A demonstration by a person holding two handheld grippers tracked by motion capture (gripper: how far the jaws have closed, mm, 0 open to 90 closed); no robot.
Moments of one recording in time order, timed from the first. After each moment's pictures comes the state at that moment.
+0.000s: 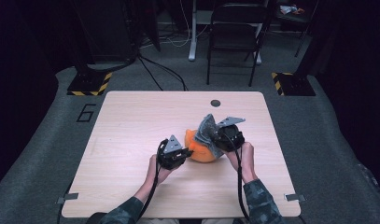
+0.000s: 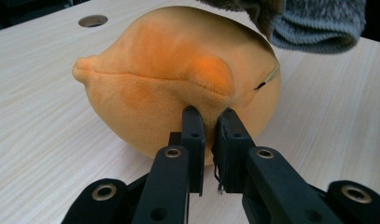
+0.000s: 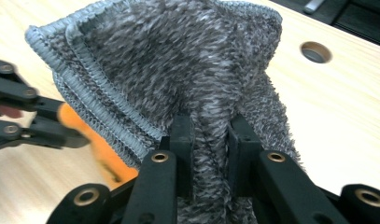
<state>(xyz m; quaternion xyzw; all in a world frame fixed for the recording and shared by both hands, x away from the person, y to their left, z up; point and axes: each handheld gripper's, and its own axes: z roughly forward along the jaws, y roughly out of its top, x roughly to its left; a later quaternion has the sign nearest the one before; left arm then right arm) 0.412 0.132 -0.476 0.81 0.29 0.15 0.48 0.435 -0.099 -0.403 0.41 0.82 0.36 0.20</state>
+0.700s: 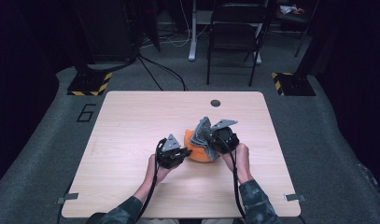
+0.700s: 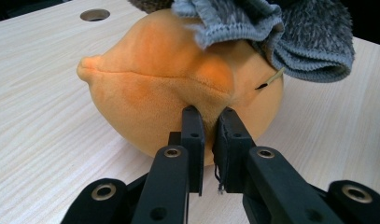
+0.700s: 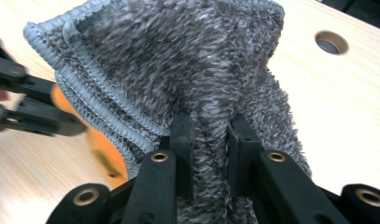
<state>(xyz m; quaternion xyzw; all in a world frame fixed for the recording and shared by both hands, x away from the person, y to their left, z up) 0.417 0.137 -0.479 0.81 0.29 0.14 0.48 0.440 -0.088 -0.419 0.40 0.83 0.34 0.20</state>
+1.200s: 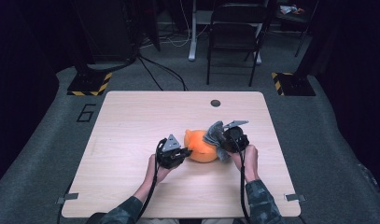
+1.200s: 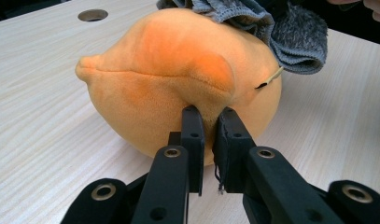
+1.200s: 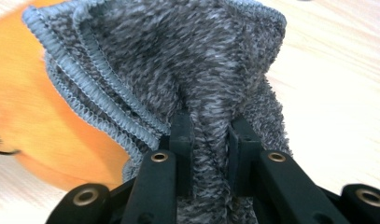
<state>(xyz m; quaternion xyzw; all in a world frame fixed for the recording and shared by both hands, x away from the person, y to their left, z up) 0.417 0.136 -0.479 0.81 0.29 0.14 0.48 0.455 -0.124 -0.441 0.46 0.81 0.31 0.19</state>
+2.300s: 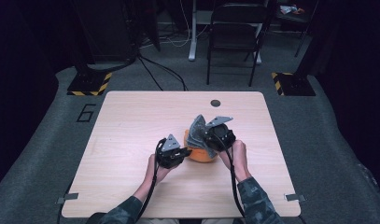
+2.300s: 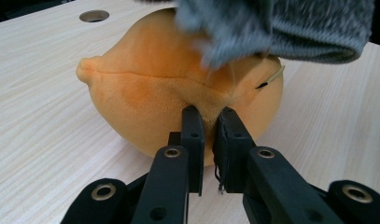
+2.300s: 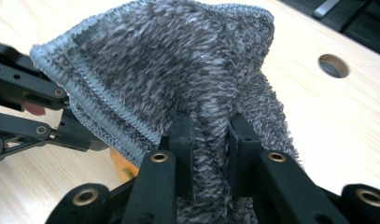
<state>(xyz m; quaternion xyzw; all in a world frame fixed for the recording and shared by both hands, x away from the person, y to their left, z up) 0.418 0.138 -0.479 0.81 0.29 0.14 0.48 0.437 -0.071 -0.400 0.37 0.84 0.33 0.21</state>
